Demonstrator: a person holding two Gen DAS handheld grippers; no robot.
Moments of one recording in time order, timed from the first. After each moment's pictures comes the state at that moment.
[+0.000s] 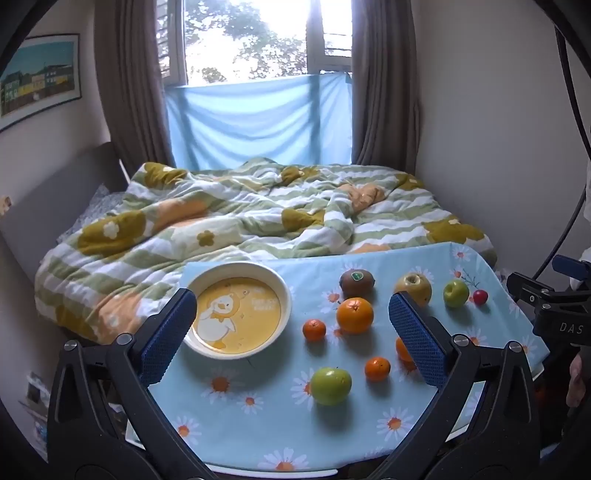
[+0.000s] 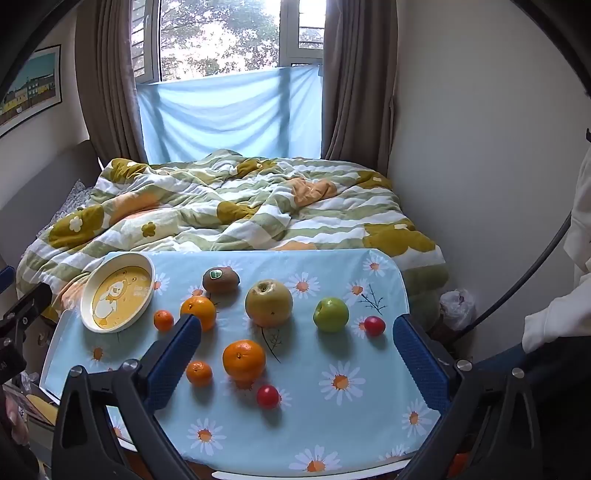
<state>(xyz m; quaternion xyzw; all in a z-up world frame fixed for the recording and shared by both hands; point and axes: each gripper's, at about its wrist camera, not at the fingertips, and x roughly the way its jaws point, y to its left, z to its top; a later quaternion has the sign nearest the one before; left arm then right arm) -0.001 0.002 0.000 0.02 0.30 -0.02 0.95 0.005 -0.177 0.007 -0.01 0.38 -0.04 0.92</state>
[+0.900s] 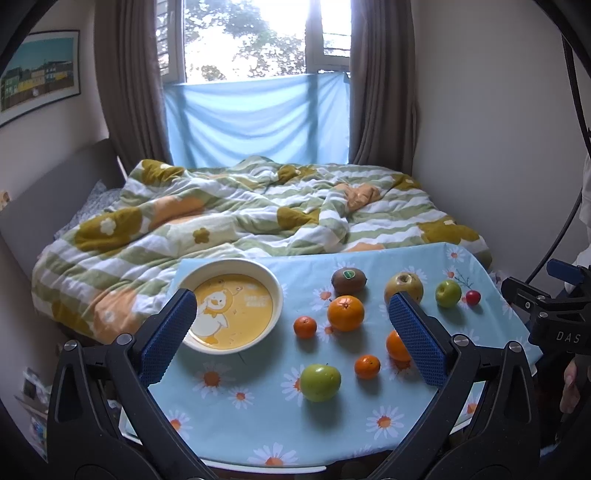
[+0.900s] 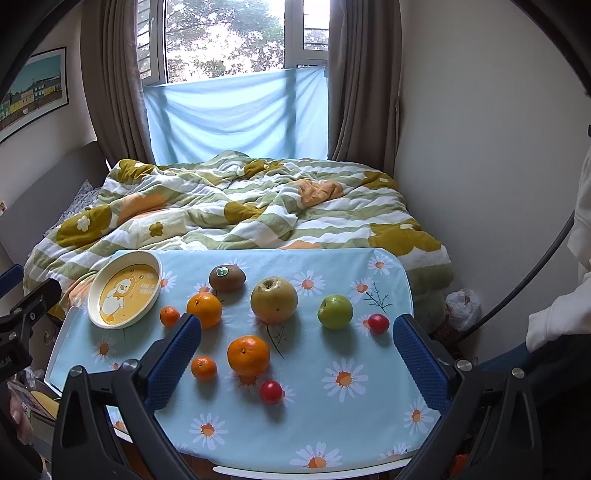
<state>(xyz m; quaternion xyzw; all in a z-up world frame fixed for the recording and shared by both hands) -0.007 -0.007 0.002 0.02 0.31 -0.02 0.95 -0.002 -0.174 0.007 0.00 0.37 -0.02 0.93</state>
